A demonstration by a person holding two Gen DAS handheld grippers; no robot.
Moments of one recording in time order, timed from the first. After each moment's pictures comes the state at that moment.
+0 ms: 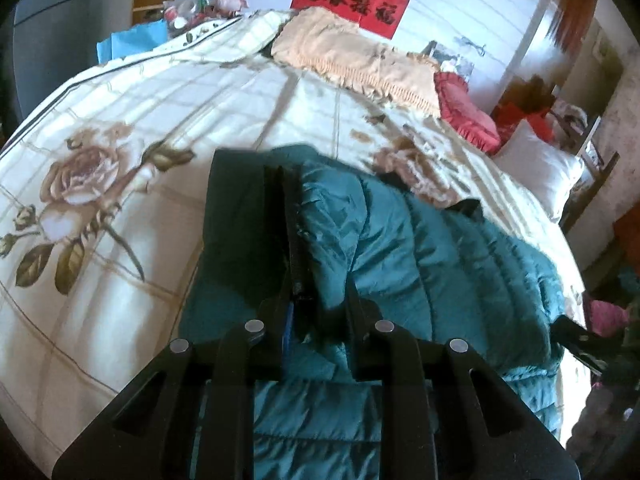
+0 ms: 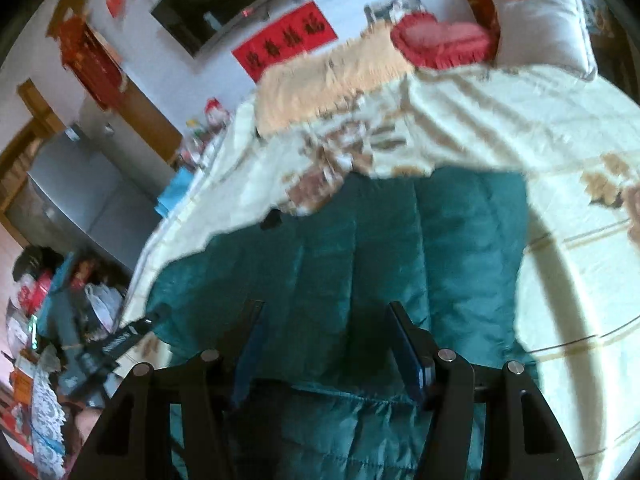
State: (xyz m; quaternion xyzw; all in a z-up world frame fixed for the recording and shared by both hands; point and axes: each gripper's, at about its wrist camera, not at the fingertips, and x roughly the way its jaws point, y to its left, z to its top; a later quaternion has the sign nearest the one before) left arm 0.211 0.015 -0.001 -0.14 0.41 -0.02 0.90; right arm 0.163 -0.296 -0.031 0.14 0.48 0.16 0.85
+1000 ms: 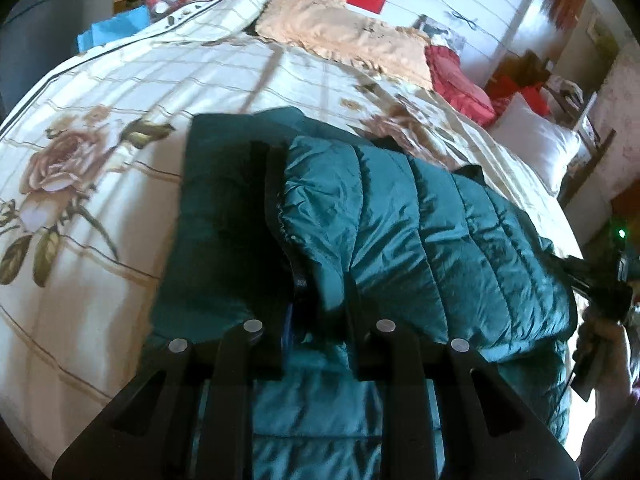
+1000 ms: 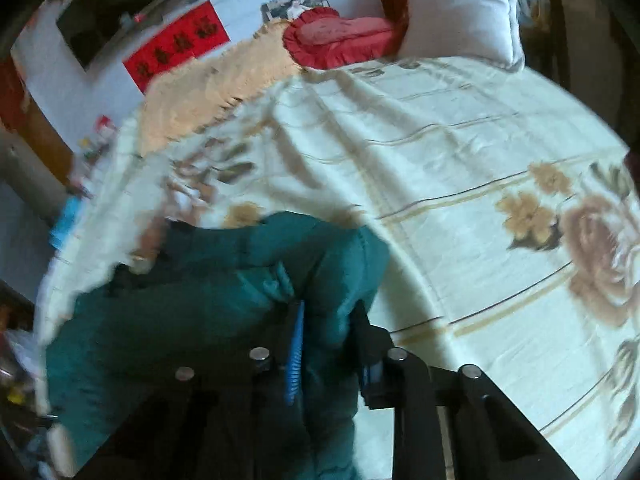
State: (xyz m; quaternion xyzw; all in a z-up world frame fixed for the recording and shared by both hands) left arm 0.217 -0.005 -0.019 -0.12 0.44 -0.04 0.89; right arm 0.246 -0.382 -0.061 0.08 0.50 -0.04 0.86
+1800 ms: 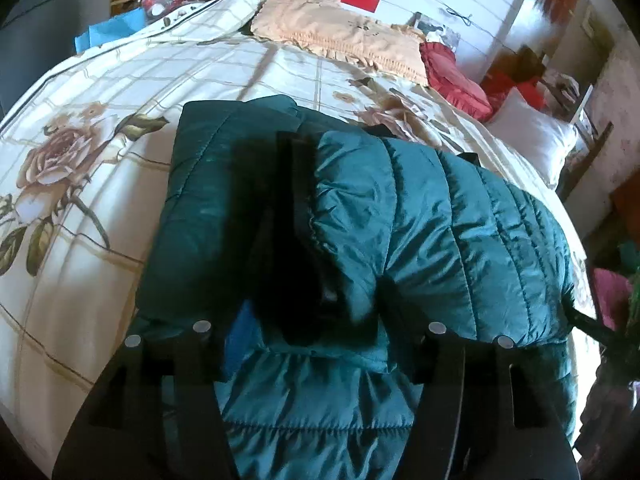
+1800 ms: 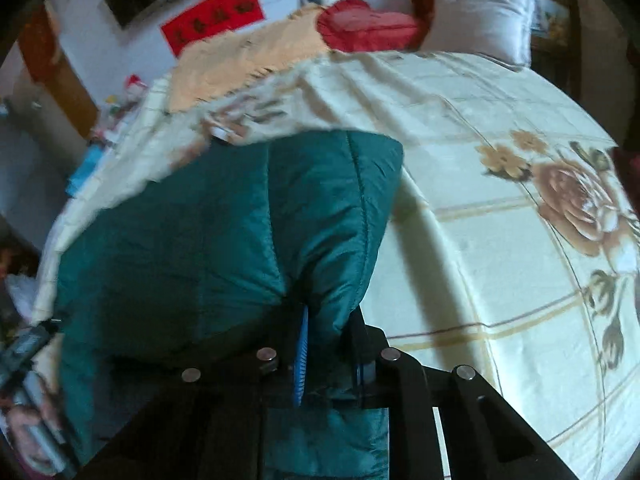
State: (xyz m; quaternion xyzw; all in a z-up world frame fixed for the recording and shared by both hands) left arm 0.210 -0.009 -0.028 -0.12 0.44 -0.04 0.89; right arm 0.153 -0.365 -0.055 0.05 0.51 0.01 0.86
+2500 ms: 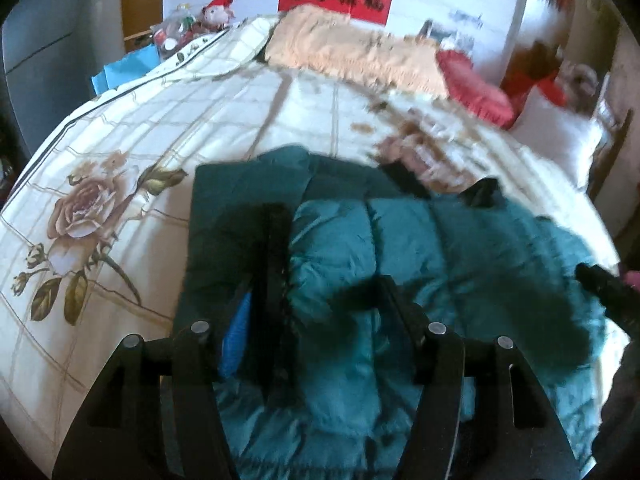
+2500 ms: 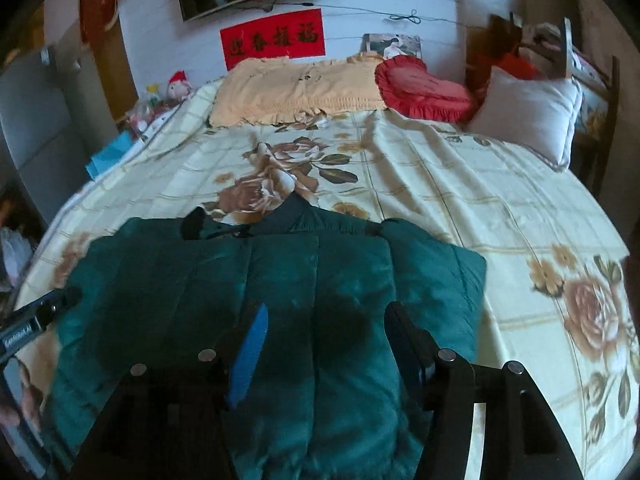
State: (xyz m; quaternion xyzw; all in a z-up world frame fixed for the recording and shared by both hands) left arm 0.239 -0.018 -0.012 -0.06 0.42 0.02 0.91; right arm 0.195 -0.279 -0.026 -0.04 0.44 0.05 0.90
